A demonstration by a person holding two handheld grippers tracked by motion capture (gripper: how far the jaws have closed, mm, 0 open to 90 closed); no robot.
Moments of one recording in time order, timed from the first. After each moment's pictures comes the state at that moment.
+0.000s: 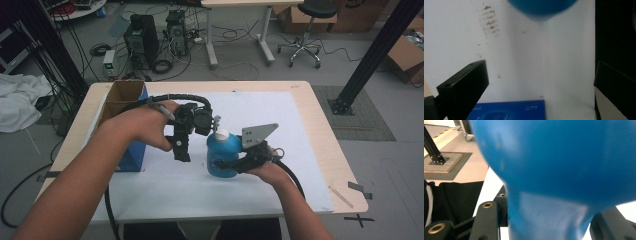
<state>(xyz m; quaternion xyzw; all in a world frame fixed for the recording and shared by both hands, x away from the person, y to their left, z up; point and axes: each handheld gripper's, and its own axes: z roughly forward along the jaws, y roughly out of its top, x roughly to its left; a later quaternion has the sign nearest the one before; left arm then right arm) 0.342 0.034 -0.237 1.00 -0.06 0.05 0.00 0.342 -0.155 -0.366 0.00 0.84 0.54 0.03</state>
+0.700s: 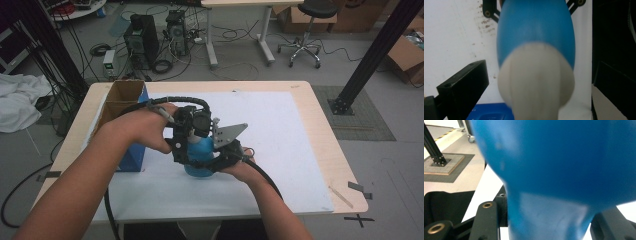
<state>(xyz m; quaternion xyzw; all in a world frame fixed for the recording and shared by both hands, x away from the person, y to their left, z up) 0.341 0.036 -0.244 1.00 -0.06 0.03 0.00 0.353 -0.092 -0.381 -0.01 0.84 0.54 0.02</state>
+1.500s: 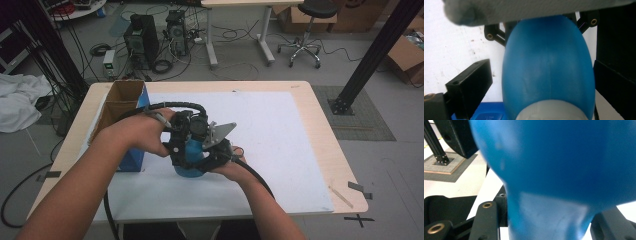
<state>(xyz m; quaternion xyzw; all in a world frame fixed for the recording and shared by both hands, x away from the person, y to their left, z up) 0.336 0.043 -0.254 1.00 -0.05 0.05 0.00 0.351 -0.066 -0.375 -0.03 0.84 0.55 0.02</state>
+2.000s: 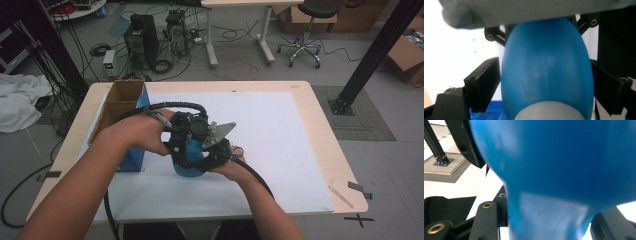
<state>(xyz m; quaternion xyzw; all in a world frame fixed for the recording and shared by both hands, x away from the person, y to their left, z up) 0.336 0.041 -0.254 1.00 -0.05 0.06 -0.01 0.351 -0.065 -0.375 -0.03 0.84 0.55 0.02</state>
